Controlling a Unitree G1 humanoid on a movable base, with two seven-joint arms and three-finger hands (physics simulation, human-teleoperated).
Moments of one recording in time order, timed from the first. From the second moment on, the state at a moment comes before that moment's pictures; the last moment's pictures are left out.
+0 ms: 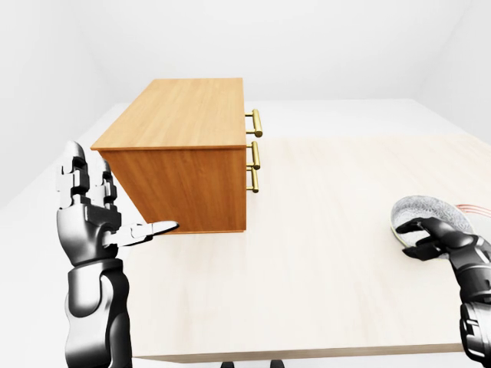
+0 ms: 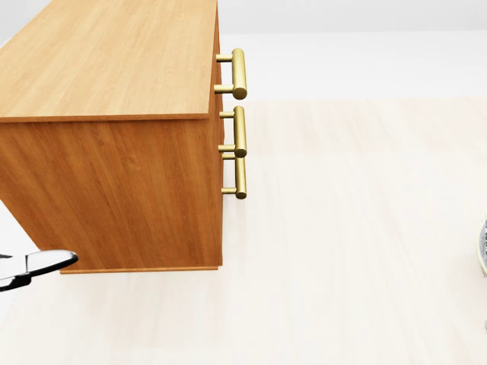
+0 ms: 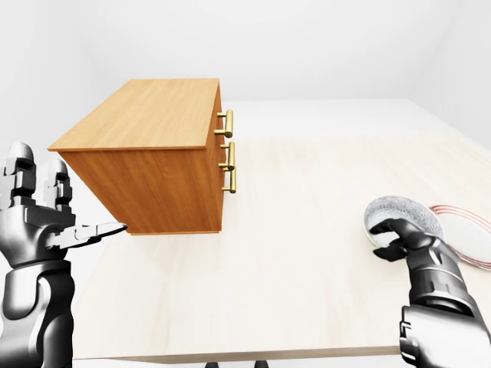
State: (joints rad) left arm -0.01 0.11 0.33 -0.51 -0.25 0.09 0.01; right arm -0.61 -0.77 -0.16 1.21 -0.60 0.09 0.36
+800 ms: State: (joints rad) left arm -0.01 0.11 0.32 -0.51 -0.24 0.09 0.01; right arm -1.05 -0.86 -0.09 1.14 -0.76 0.09 0.46
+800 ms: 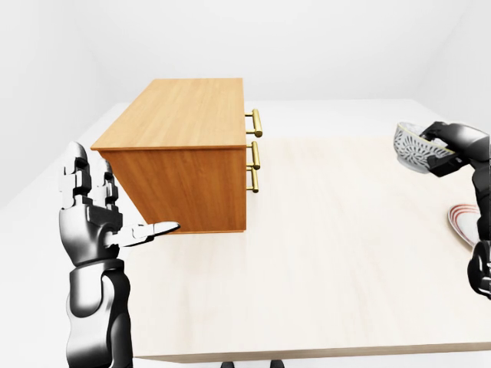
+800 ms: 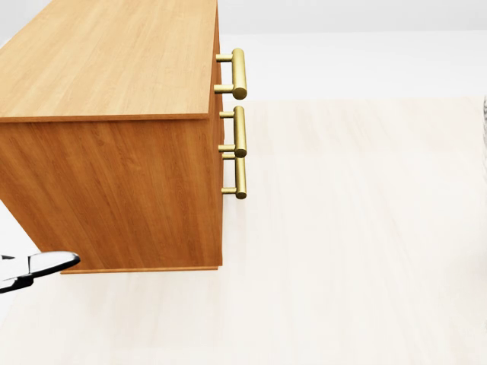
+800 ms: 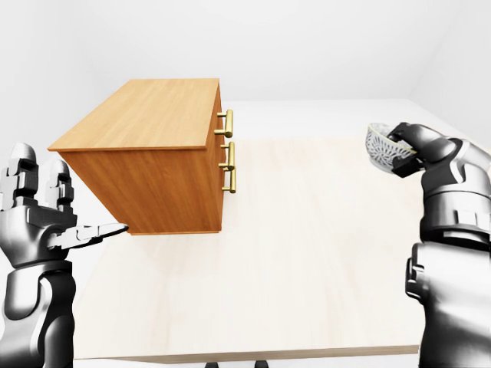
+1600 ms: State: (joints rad) left arm 0.00 0.11 0.32 -0.50 -0.25 0.09 0.00; right arm -1.79 -0.41 -0.02 1.24 -1.09 0.09 0.53
